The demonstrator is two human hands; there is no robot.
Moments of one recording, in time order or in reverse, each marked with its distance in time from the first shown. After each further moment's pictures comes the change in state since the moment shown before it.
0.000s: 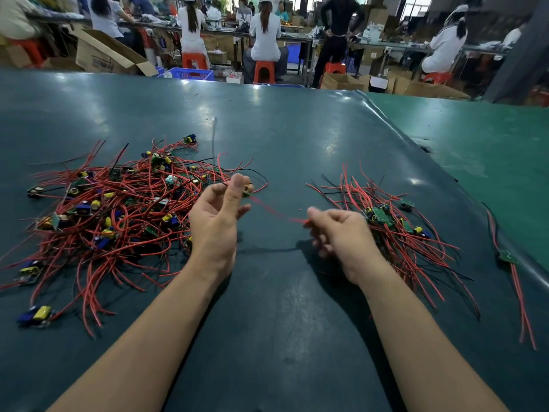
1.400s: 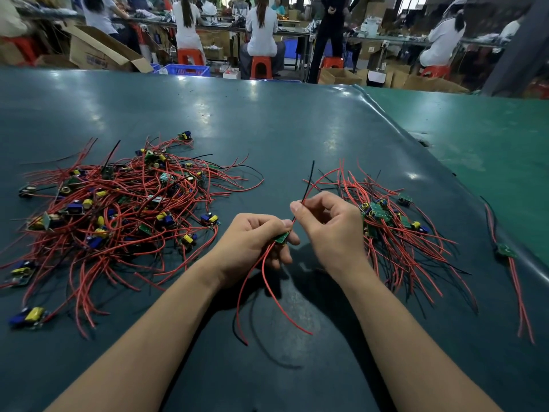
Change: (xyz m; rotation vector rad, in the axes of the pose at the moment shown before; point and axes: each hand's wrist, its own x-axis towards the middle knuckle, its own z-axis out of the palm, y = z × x) left_hand -0.025 0.008 0.013 0.372 -0.553 -0.435; right_hand -0.007 0.000 0.016 -0.207 0.190 -0.474
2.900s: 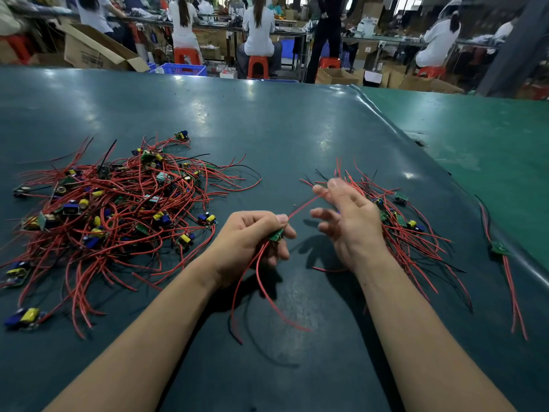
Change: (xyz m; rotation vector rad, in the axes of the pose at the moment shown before) left_hand 0.002 -0.003 -0.003 -0.012 -0.027 0.059; right_hand 0.021 0.001 -0.018 0.630 0.065 0.537
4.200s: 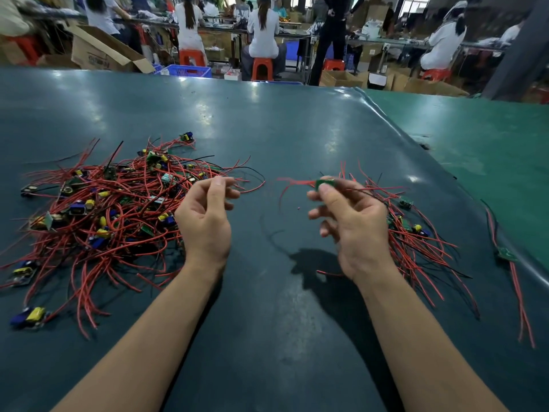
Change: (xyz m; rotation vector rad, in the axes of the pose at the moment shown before) left_hand 0.016 -0.004 -0.023 -0.008 0.822 0.460; right_hand -0.024 -0.007 0.012 -0.035 -0.110 -0.227
